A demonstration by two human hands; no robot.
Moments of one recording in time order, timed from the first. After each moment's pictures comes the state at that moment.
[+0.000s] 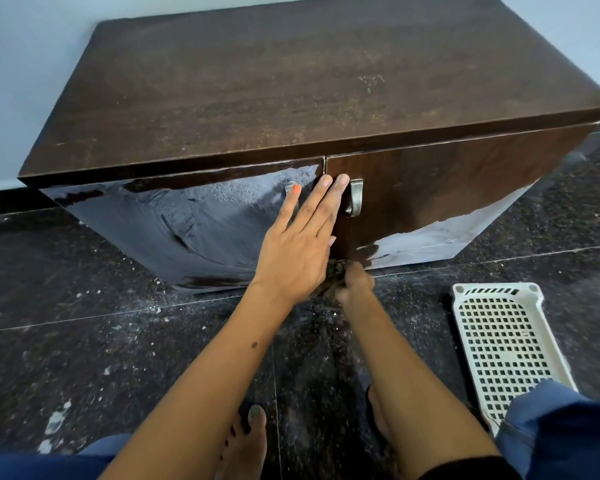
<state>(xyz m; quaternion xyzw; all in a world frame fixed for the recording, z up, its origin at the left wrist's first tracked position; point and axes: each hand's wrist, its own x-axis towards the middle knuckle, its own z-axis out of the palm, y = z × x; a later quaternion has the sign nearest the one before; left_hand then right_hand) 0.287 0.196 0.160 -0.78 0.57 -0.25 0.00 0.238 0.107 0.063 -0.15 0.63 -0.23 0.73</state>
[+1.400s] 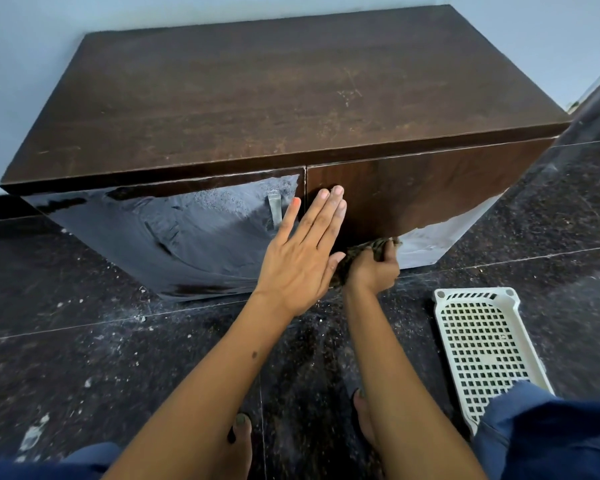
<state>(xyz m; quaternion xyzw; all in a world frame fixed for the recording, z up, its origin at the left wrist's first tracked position) 0.270 0.184 0.156 -0.79 0.58 -0.20 -0.03 0.227 0.075 0.070 -0.34 0.64 -0.44 0.53</state>
